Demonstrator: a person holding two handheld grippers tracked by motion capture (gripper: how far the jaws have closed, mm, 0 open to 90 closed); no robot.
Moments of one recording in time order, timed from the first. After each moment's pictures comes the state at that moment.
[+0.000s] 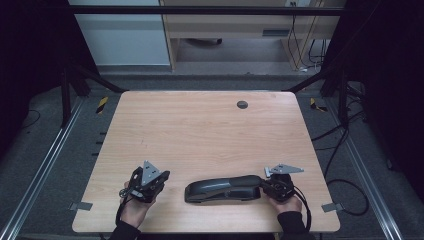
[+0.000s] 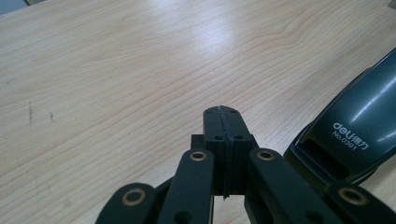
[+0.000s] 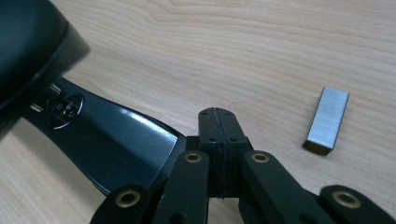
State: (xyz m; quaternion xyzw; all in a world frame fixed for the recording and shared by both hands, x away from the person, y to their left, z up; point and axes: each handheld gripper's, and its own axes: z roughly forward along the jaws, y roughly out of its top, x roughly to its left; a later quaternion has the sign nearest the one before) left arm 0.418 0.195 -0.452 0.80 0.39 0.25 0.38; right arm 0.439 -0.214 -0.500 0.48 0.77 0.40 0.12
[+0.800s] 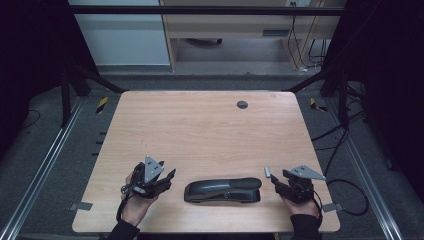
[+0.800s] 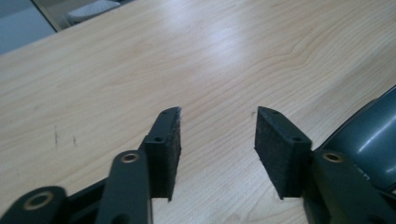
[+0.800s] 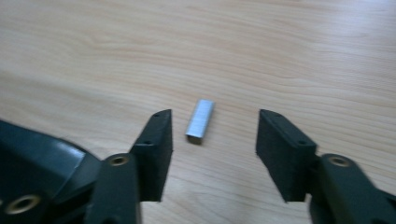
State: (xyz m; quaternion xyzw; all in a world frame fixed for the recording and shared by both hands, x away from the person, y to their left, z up) left arm 0.423 0.185 -0.434 0.79 0.38 0.29 0.38; right arm 0.420 -0.252 -0.480 0.51 0.72 0.39 0.25
